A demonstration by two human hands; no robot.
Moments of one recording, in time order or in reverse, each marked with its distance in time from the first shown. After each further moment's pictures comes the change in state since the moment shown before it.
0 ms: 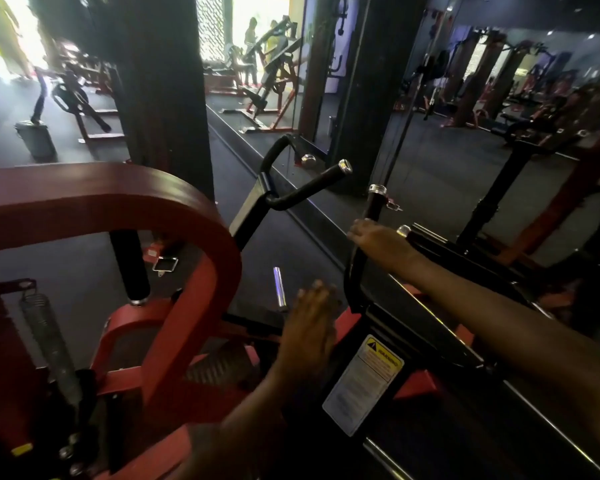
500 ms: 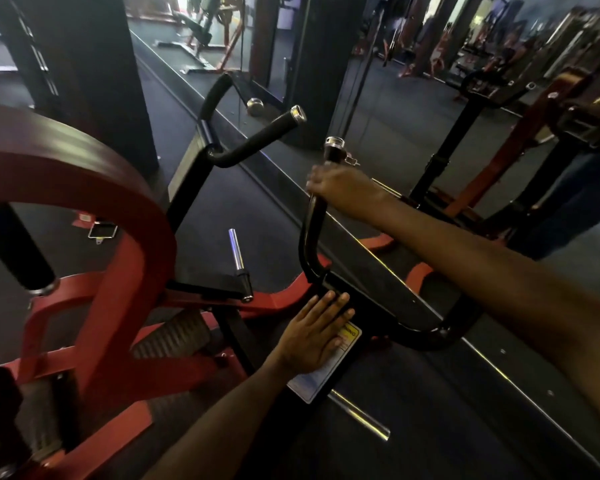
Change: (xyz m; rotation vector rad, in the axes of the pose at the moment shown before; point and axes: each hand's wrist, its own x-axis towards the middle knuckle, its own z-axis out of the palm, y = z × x) left_hand -0.032 0.037 0.097 -0.167 -0.087 0.314; right_hand 0.006 0.033 -0.002 -0.103 -0.083 -0.054
